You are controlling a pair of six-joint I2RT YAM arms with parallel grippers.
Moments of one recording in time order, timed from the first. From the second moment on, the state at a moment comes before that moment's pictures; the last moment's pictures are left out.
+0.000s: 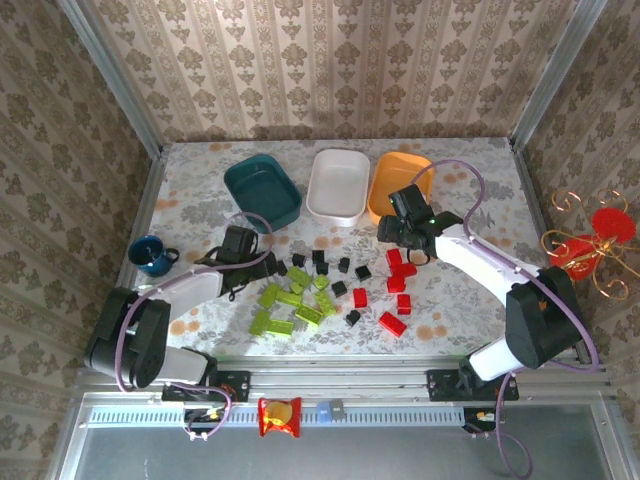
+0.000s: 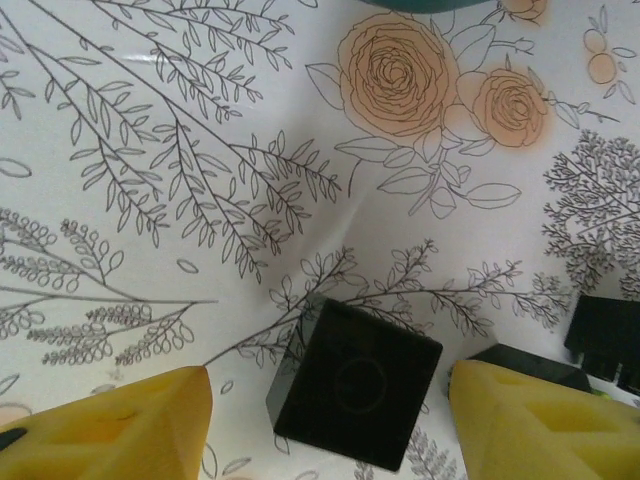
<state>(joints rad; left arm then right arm) -0.41 1.41 0.60 -0.17 -0.02 -0.54 0.42 1.49 1.04 -0.53 0.20 0.56</state>
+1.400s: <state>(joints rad) -0.60 2.32 1.99 -0.39 -0.01 -0.43 0.42 1.37 0.93 -0.53 0.21 0.58</state>
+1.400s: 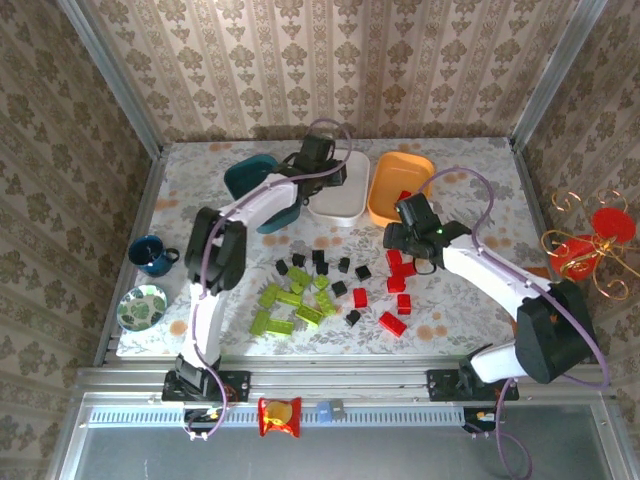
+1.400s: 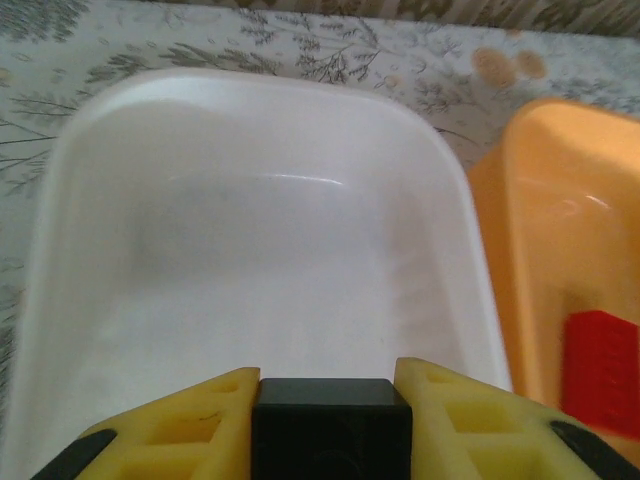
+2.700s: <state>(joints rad) -0.73 1.19 0.64 -0.29 -0.04 -0.55 0.44 1.33 0.88 -0.46 0.17 0.61</state>
